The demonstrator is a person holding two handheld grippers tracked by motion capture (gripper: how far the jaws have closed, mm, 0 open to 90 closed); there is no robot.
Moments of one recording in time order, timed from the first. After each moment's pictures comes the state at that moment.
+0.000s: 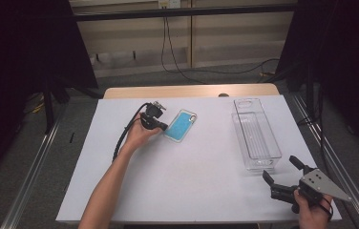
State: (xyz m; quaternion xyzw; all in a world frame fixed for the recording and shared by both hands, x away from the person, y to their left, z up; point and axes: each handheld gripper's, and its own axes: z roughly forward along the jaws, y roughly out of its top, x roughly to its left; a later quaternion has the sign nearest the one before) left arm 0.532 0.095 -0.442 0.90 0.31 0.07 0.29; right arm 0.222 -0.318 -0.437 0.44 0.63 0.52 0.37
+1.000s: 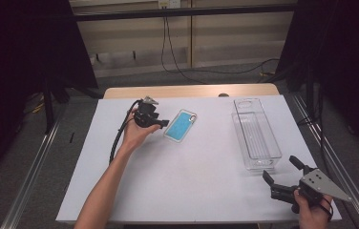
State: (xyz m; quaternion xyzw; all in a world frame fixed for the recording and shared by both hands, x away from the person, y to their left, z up) left arm 0.521 0.110 -0.421 0.86 0.34 0.12 0.37; right arm 0.222 -0.318 -0.437 0.44 0.63 0.52 0.37
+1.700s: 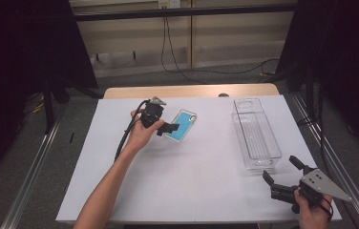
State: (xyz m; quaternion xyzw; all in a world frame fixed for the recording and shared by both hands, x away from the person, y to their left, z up) left arm 0.510 0.085 -0.414 0.86 0.32 0.08 0.39; right arm 0.222 -0.318 -0.437 0.44 0.63 0.52 0.37
